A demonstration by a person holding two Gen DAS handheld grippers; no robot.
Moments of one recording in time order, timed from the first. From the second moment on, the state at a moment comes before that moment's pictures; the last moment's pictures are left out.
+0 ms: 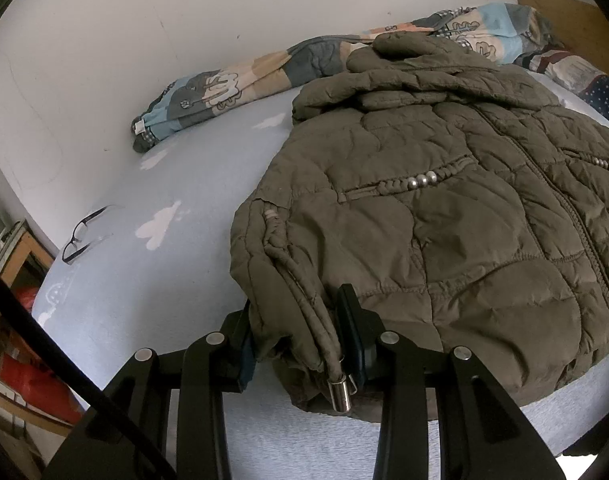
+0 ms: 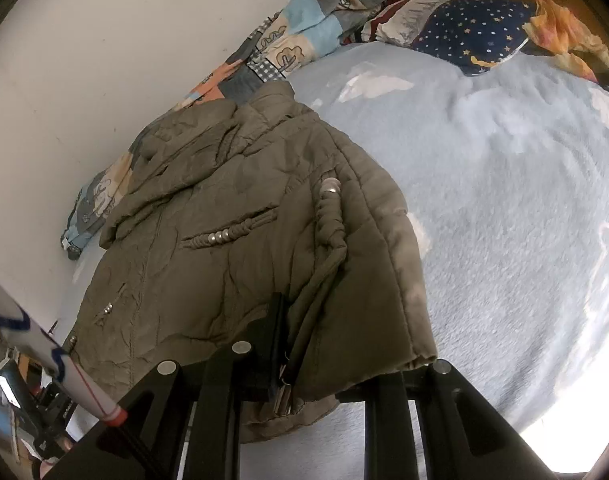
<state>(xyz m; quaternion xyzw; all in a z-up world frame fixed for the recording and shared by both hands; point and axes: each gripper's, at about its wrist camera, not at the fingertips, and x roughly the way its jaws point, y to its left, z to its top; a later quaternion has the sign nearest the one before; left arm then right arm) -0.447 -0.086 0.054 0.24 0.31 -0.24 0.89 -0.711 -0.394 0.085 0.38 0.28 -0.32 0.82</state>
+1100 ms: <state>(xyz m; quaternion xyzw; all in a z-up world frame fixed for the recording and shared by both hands) -0.460 -0.060 0.095 0.19 0.27 -0.24 0.91 -0.730 -0.372 0.148 0.33 0.21 -0.31 0.87</state>
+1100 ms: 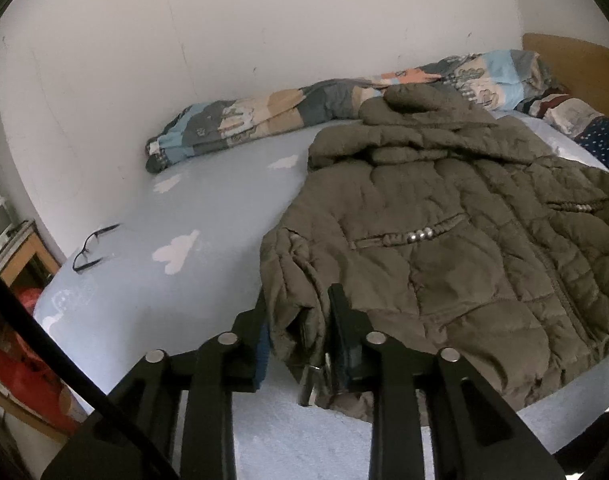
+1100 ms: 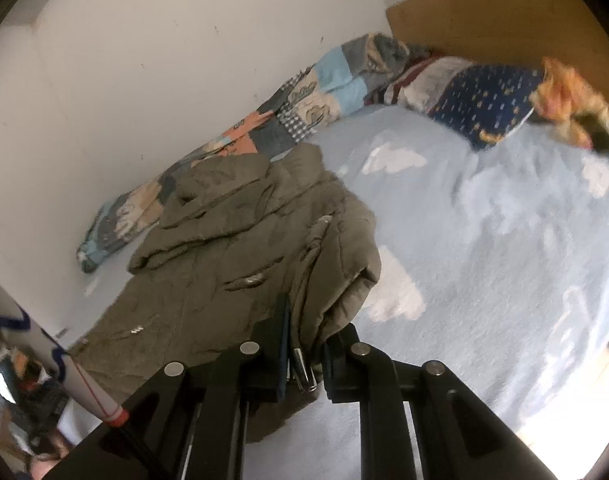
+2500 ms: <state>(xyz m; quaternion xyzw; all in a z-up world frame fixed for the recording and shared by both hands) -0.361 0.014 0.036 -0.08 0.53 -0.29 0.80 -0.718 -0.382 0.140 0.33 0.25 -0.32 0.86</state>
